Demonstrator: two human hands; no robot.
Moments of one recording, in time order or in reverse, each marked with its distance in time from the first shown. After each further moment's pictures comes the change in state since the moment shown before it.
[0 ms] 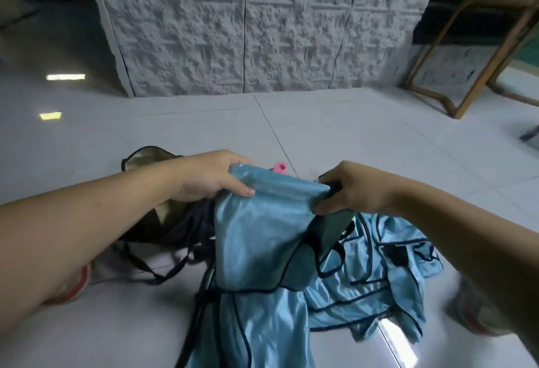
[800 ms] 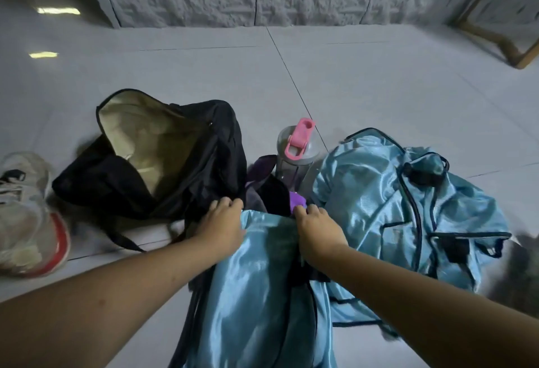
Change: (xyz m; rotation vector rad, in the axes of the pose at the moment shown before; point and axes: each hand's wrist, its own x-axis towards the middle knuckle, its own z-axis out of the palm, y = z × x) left_hand 0.097 -0.250 0.075 0.750 0.395 -0.338; right_hand 0.143 0.113 0.227 -0.473 0.017 0.187
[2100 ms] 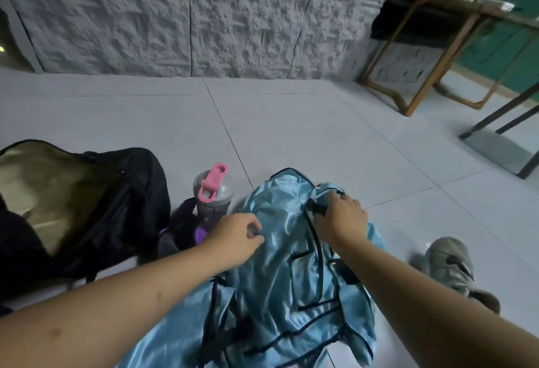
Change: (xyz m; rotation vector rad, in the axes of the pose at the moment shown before) left_hand 0.011 0.184 -0.038 -0.398 -0.012 0.254; right_hand -0.035 0.177 -0.113 0.070 0.422 0.510
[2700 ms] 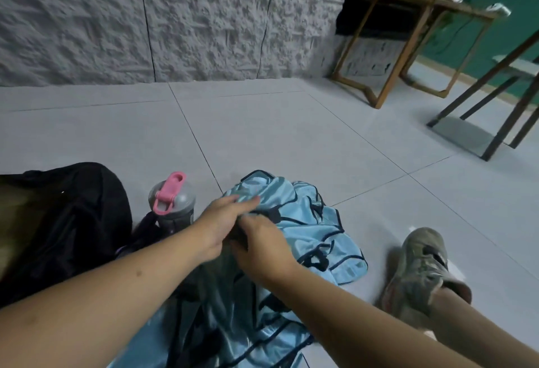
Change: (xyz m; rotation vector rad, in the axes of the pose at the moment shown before) left_hand 0.042 0.062 0.012 -1.029 -0.178 -0.197; right_hand -0.055 -0.047 0.006 0.509 -0.034 -0.596
